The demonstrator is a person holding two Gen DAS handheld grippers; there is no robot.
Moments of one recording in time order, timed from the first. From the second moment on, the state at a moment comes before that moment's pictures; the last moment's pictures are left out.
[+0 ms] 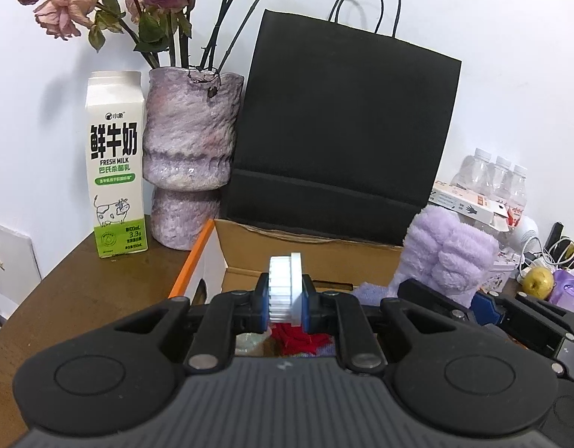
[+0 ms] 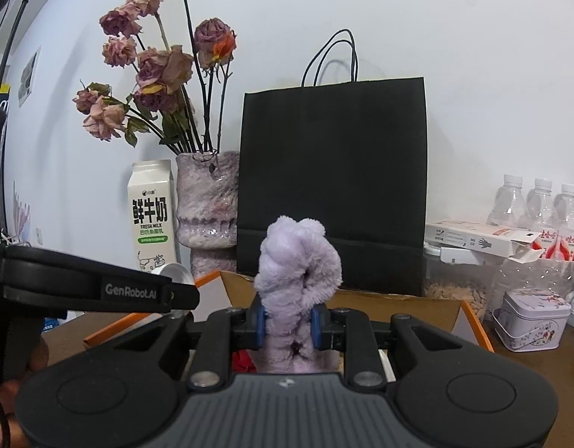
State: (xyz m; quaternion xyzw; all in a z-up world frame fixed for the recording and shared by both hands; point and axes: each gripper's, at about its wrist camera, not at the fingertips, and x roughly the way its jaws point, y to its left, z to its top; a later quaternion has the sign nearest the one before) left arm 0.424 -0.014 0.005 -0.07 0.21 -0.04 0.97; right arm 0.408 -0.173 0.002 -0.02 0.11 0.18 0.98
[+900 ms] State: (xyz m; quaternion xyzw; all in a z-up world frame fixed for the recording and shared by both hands) left arm 0.461 -0.010 -0.002 -0.05 0.21 -0.03 0.98; right arm 0.447 -0.172 -0.011 -0.04 0.14 0.16 0.98
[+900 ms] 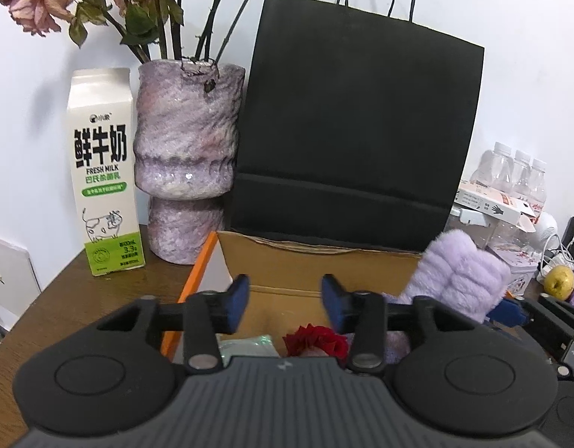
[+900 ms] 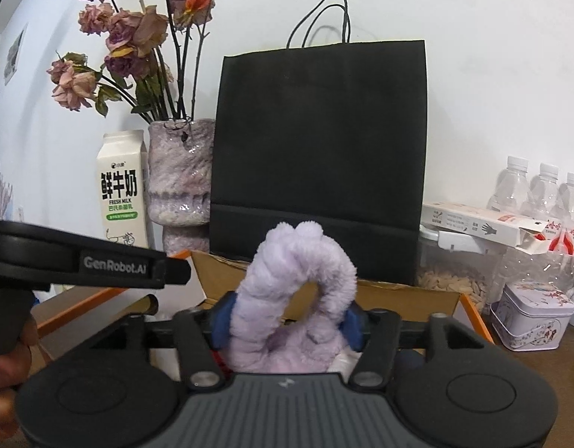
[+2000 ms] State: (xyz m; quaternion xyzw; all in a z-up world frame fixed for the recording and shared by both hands) left arm 0.442 -0.003 0.012 -0.06 0.19 -0.02 0.98; right arm 0.429 -0.177 0.004 -0.01 0.13 0.15 0.98
